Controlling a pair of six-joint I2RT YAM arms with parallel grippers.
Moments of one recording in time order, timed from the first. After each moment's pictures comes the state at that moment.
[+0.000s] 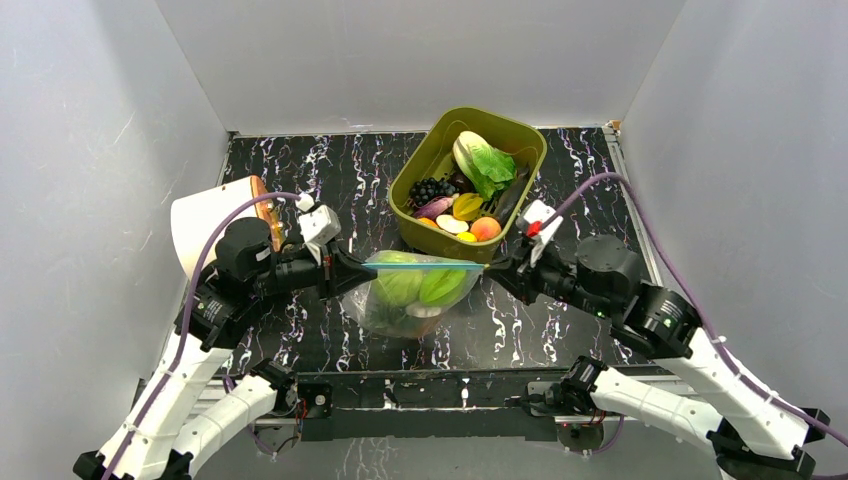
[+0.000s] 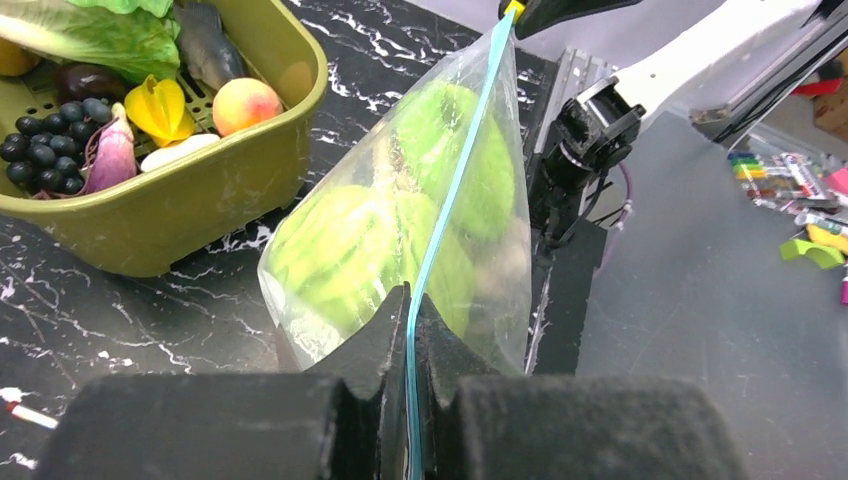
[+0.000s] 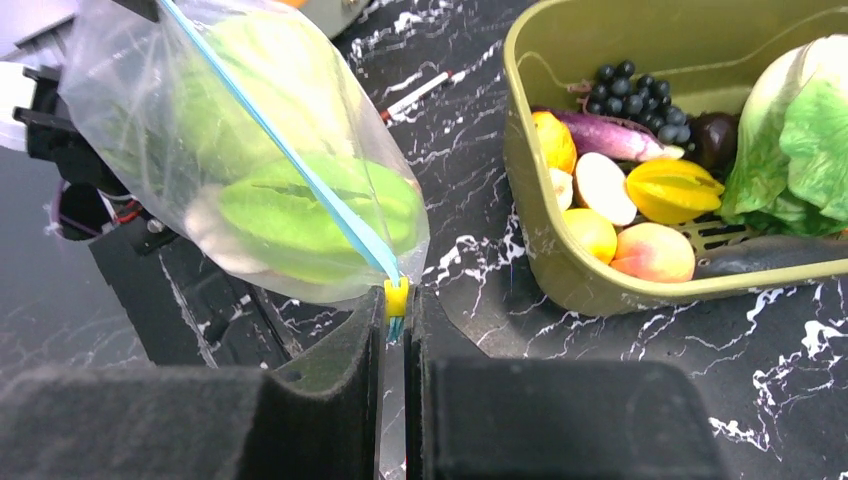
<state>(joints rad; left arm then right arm) -0.49 0.72 0.99 -0.59 0.71 0.00 0.87 0.70 1.05 -0.65 -0.06 0.02</state>
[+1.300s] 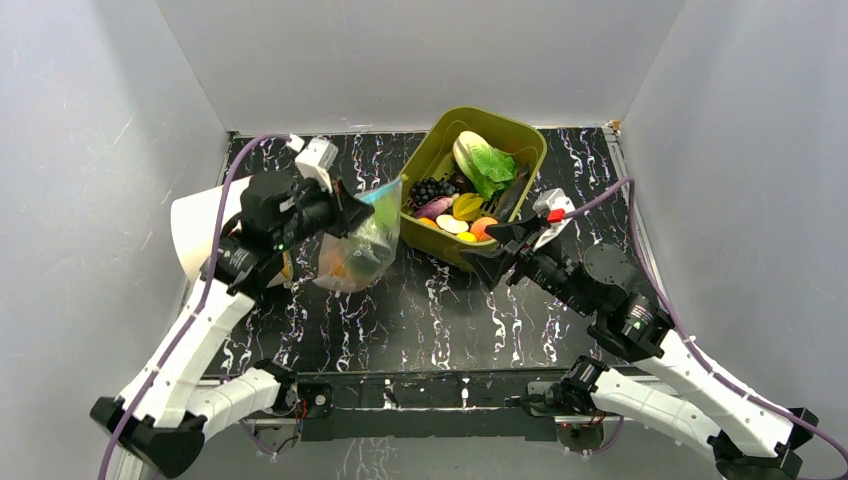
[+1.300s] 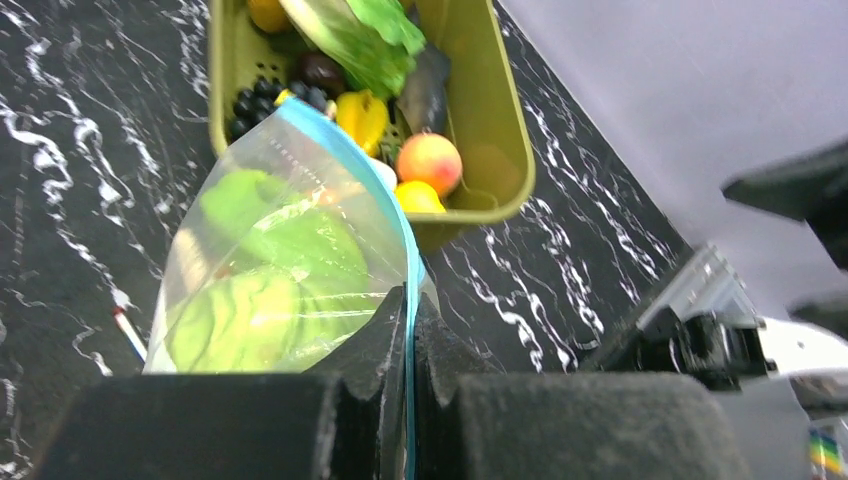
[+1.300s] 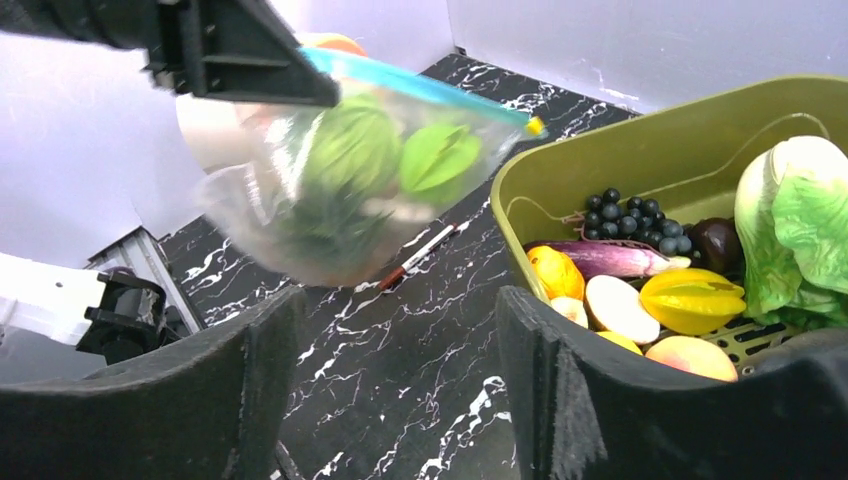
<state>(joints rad) -0.48 0.95 1.11 -0.46 0.31 -0.32 0.85 0.64 0.83 -0.15 0.01 0.19</state>
